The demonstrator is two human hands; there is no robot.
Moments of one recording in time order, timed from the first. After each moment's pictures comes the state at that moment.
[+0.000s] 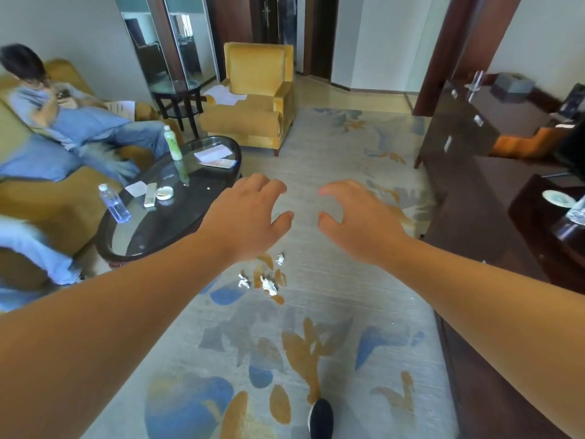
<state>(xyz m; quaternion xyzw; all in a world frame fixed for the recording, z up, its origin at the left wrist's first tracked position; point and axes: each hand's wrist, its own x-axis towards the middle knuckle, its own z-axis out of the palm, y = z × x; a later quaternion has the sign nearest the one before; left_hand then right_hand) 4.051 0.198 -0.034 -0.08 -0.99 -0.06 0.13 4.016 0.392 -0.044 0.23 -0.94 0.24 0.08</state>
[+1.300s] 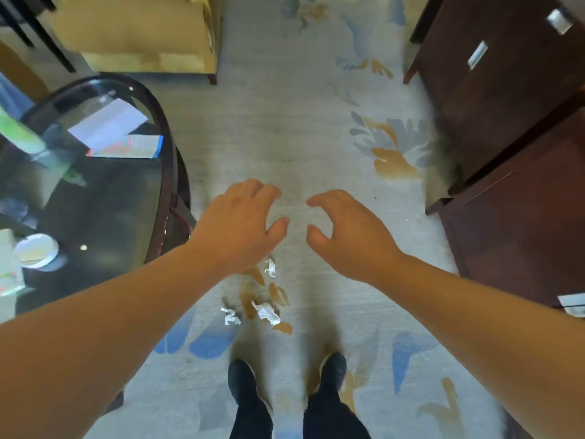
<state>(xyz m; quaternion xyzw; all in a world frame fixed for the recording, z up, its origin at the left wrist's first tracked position) 3.486 0.002 -0.220 -0.18 -0.97 -0.14 -0.06 3.509 0.186 -0.221 0.08 -0.96 0.24 -0.07</state>
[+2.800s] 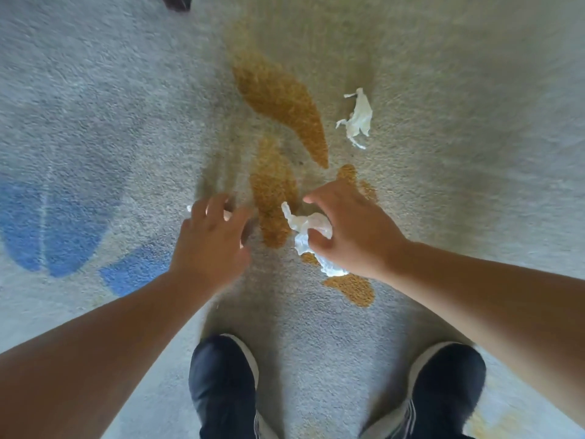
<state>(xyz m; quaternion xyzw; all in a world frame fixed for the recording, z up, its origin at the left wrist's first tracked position) 3.548 -0.116 -1.007 0.02 -0.96 -0.08 -0.27 3.481 0.097 -0.986 0.23 -0.90 0.21 -0.31</state>
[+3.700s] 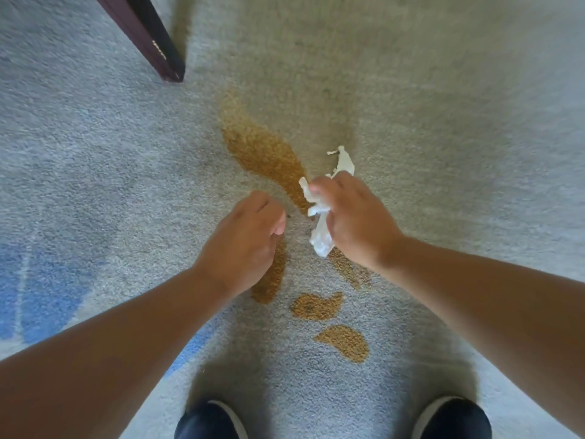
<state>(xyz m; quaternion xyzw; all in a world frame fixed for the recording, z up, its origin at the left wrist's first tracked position) 3.462 -0.086 -0.991 -0.09 -0.94 -0.30 -0.13 3.408 0.103 -1.003 0.23 -0.93 0.22 -0.17</state>
